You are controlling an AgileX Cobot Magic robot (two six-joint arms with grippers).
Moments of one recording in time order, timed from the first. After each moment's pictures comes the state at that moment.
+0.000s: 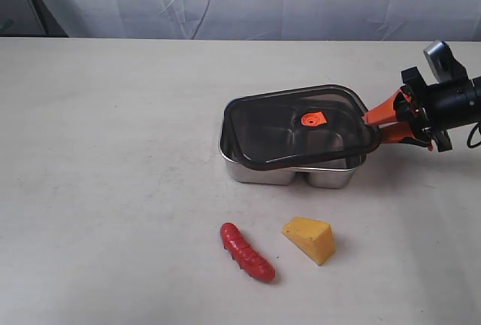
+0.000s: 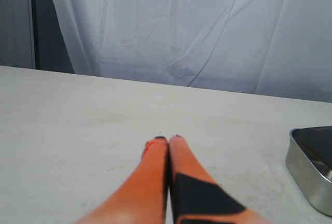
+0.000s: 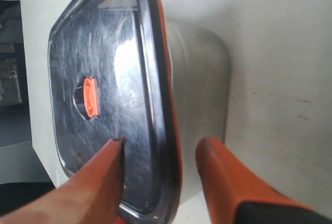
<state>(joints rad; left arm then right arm) -0.02 0.00 0.00 0.15 0.16 -0.36 -0.28 2.11 -1.16 1.13 1.18 -0.92</state>
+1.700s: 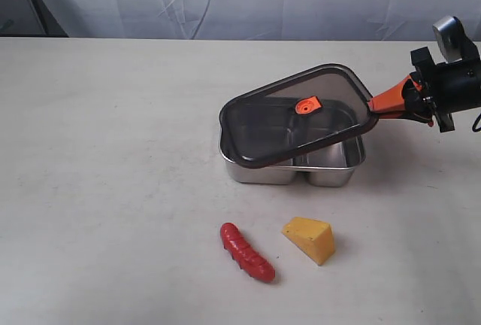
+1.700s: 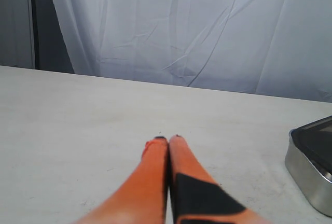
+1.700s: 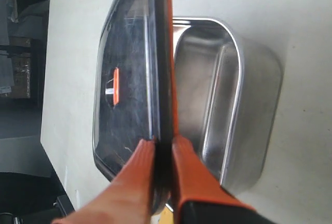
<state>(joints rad) -0.02 0.00 0.00 0.15 0.16 -0.36 -0.28 2.02 -1.14 1.18 1.23 -0.99</state>
